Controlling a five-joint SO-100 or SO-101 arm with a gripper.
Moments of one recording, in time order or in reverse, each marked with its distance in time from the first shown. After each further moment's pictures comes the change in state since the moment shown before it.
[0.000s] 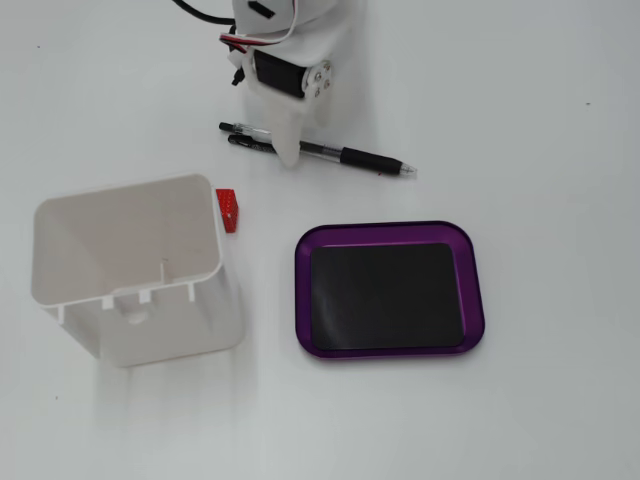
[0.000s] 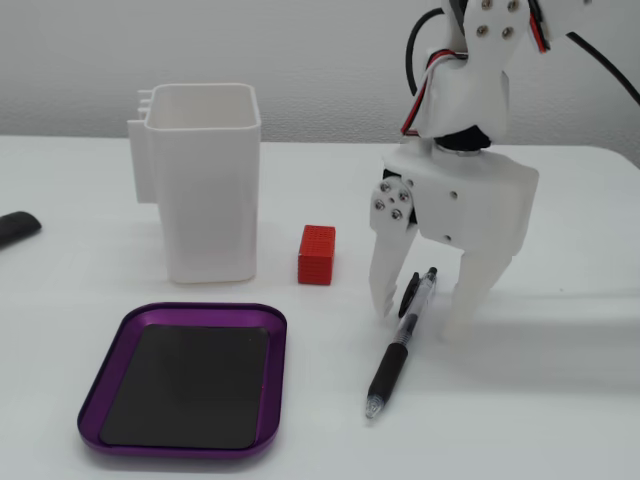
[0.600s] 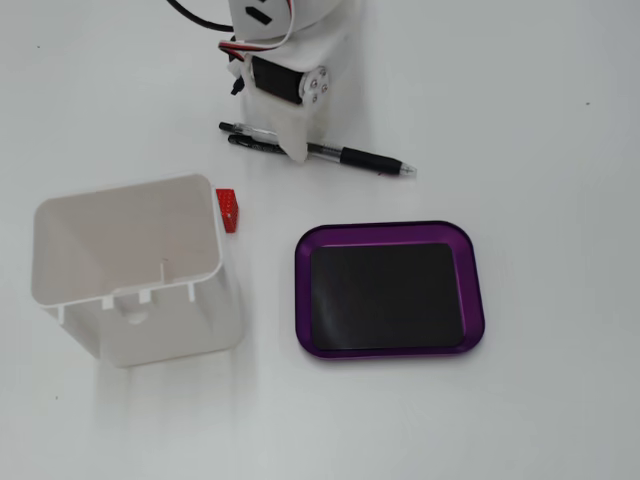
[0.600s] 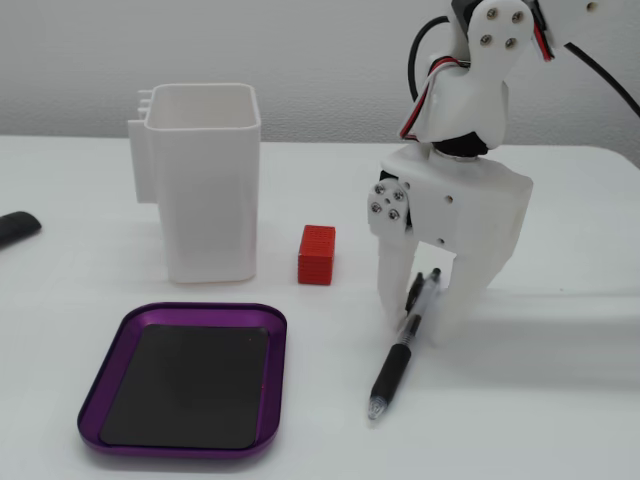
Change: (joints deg) arm 0.9 -4.7 1.8 -4.3 -0.3
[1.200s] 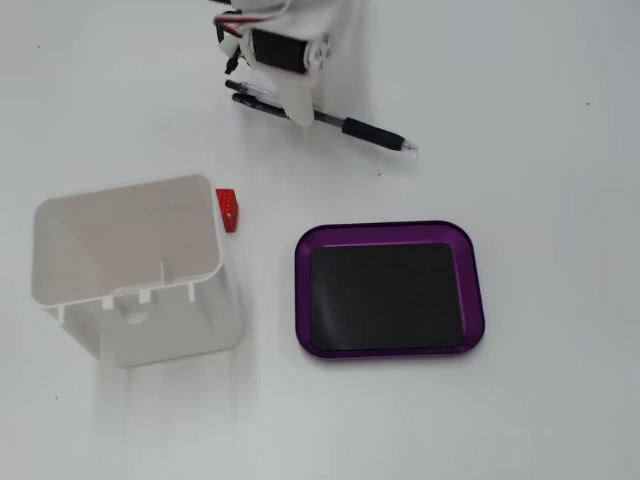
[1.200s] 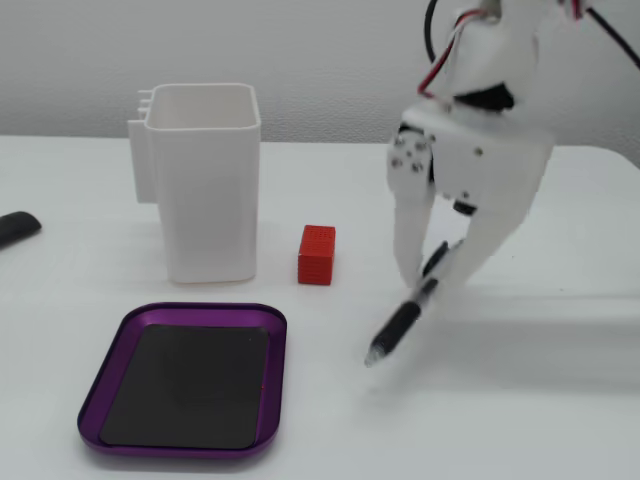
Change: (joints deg) arm -0.2 20.0 0.4 8.2 -8.6
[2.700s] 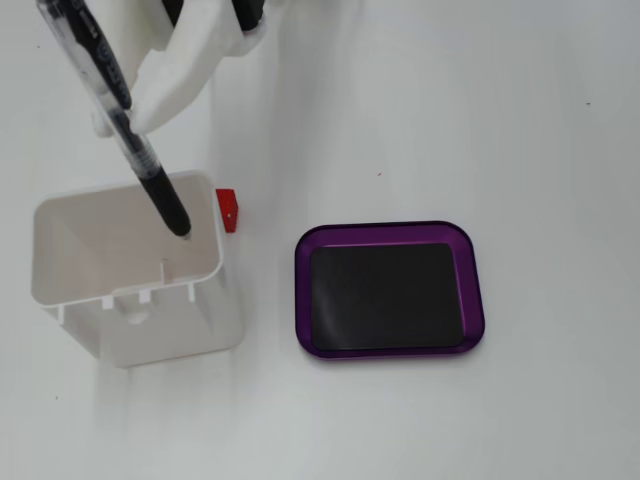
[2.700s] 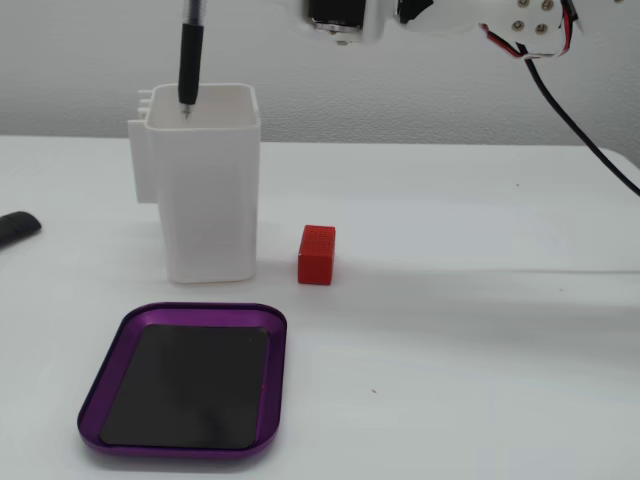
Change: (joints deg) arm 11.2 -4.6 10.1 -98.3 -107.0
